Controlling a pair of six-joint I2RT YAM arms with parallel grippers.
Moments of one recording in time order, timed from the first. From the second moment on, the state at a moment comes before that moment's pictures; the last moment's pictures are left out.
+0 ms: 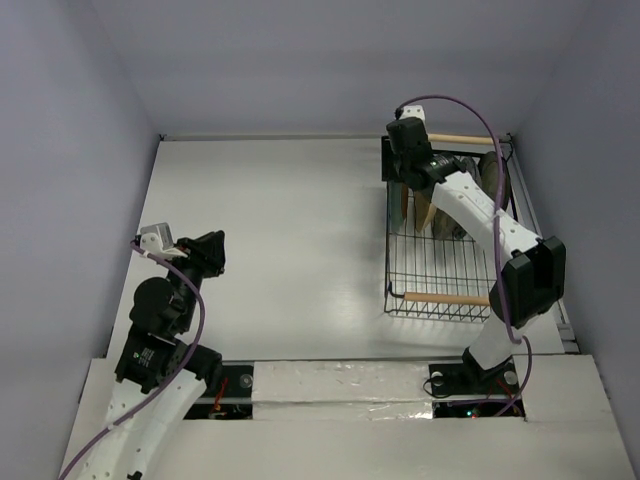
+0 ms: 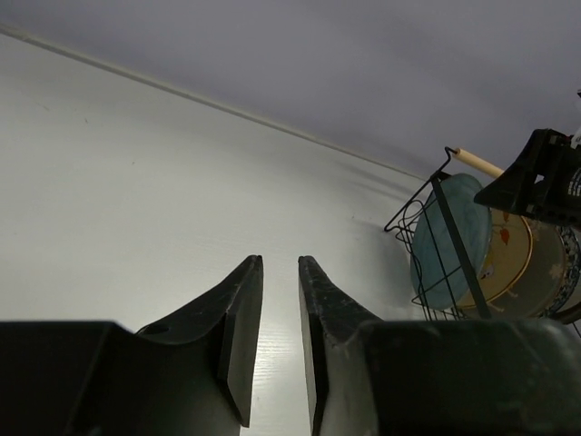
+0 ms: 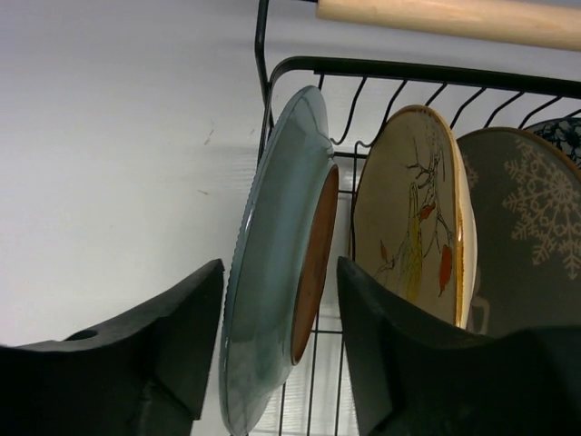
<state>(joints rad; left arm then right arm) -0.38 0.29 0.60 -0.29 -0.26 -0.48 0.47 1.72 1.62 -0.57 0.46 0.24</state>
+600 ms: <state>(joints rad) -0.38 0.28 0.60 -0.29 -0.26 -0.48 0.47 1.68 1.54 -0.56 0.56 0.27</state>
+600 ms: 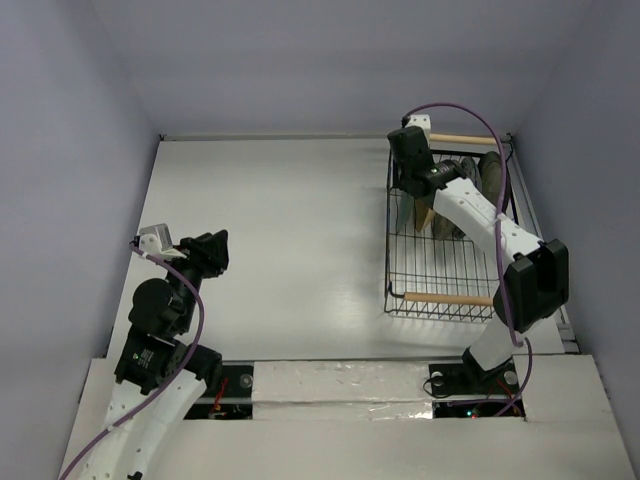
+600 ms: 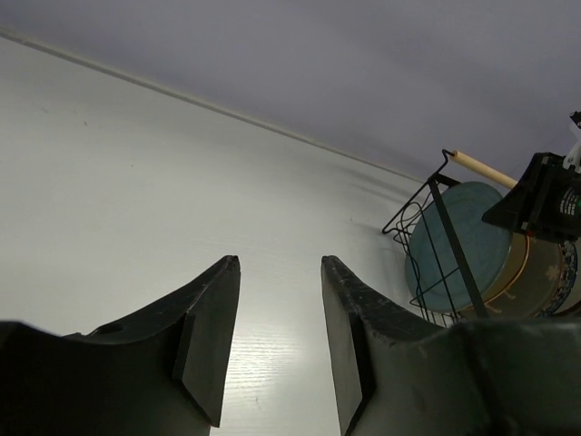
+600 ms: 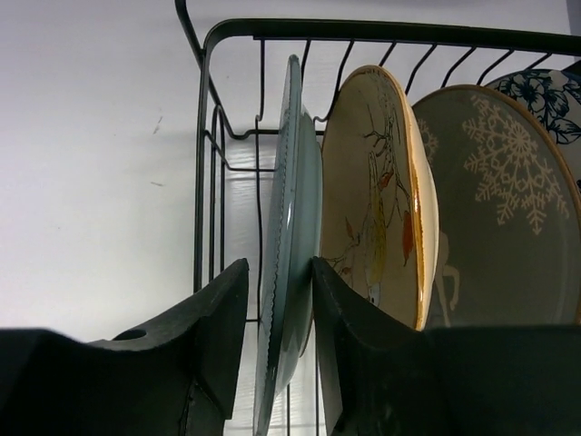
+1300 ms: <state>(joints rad) -0.38 0.28 0.60 -0.29 -0.26 -0.48 0.45 1.63 1.58 -0.67 0.62 0.20</state>
